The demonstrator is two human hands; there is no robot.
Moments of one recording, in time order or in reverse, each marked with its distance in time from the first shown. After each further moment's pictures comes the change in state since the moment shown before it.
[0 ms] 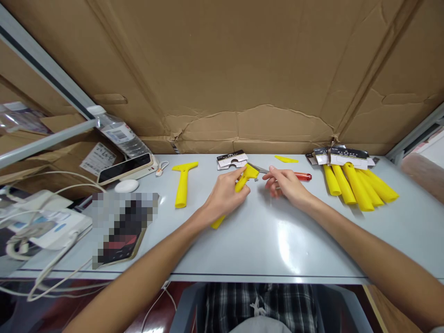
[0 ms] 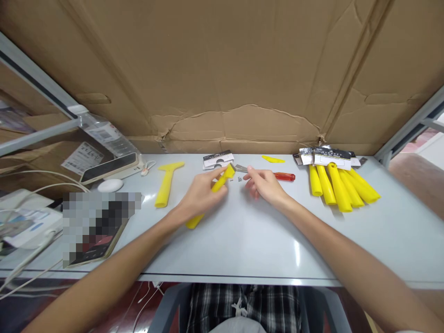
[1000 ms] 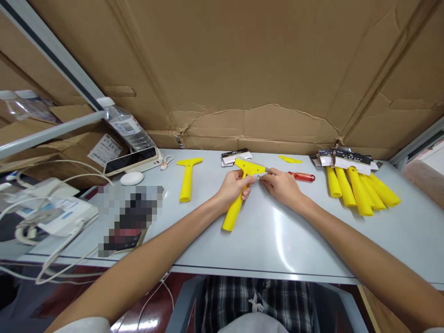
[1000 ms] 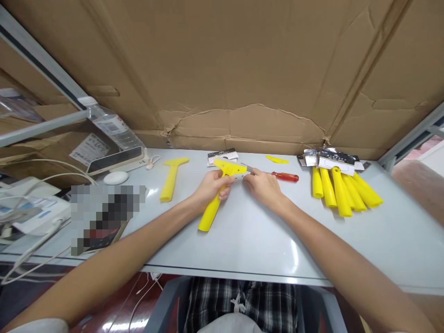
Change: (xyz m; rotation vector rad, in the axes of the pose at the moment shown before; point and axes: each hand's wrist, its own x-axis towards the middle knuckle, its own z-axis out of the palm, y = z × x) left_hand 0.007 0.009 0.013 -1.064 -0.129 -0.470; right_hand 0.022 0.023 0.008 -1.215 0.159 -0.332
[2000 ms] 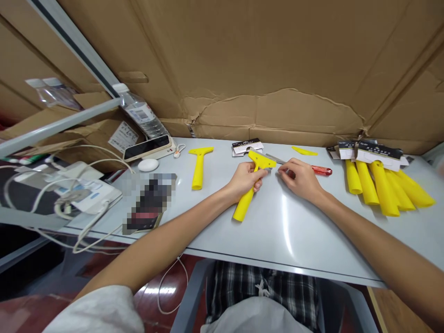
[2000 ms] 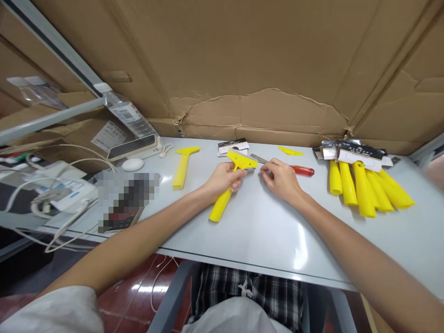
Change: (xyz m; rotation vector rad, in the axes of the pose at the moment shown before) left_hand 0.005 -0.010 -0.002 0.032 0.028 -0.043; right_hand -0.004 0.021 0.007 0.417 0.183 -0.069
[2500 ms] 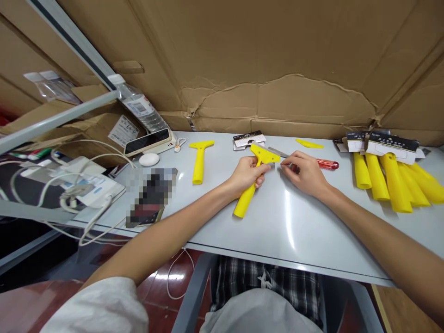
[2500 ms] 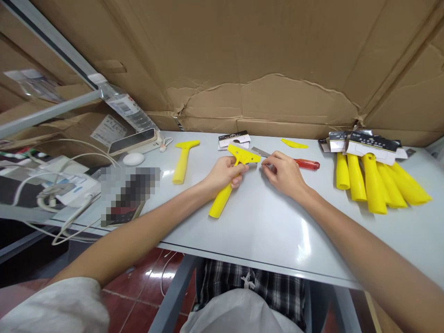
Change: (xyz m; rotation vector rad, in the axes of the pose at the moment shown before) left_hand 0.001 -0.005 -0.003 0.040 -0.031 0.008; right_hand 0.000 0.000 -0.001 0.078 0.020 -0.020
